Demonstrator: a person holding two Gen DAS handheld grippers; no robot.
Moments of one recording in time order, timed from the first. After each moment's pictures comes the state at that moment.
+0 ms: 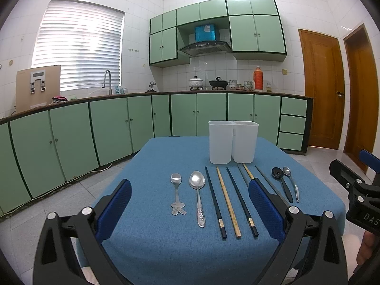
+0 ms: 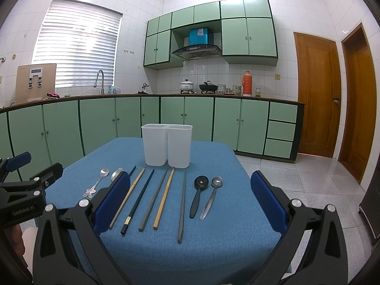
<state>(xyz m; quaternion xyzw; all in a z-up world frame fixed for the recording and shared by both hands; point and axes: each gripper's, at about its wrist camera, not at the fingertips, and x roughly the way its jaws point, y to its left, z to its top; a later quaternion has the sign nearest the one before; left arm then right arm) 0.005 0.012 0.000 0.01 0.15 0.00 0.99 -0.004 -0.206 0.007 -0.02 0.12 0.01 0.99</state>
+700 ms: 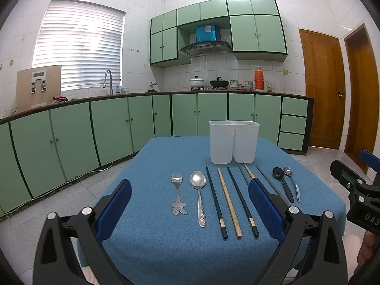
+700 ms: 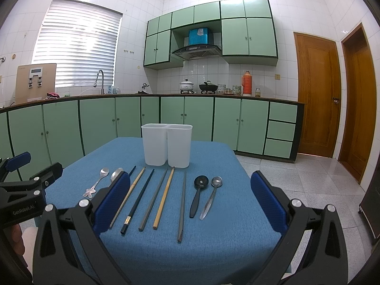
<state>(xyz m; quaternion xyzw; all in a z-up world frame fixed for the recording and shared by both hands) 0.005 0.012 0.000 0.01 0.15 0.01 0.99 -0.003 -0.206 0.007 -0.02 0.12 0.01 0.99</state>
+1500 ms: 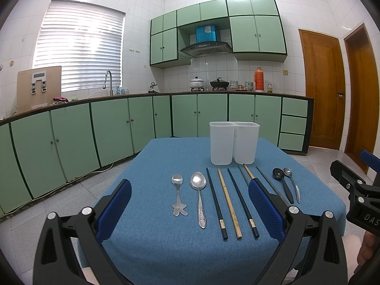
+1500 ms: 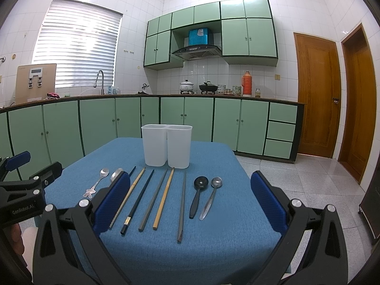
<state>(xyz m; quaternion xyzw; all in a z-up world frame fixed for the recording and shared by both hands) 0.004 0.011 0.001 0.01 0.15 0.01 0.99 -0.002 -0.204 0.007 -0.02 0.12 0.01 0.99</state>
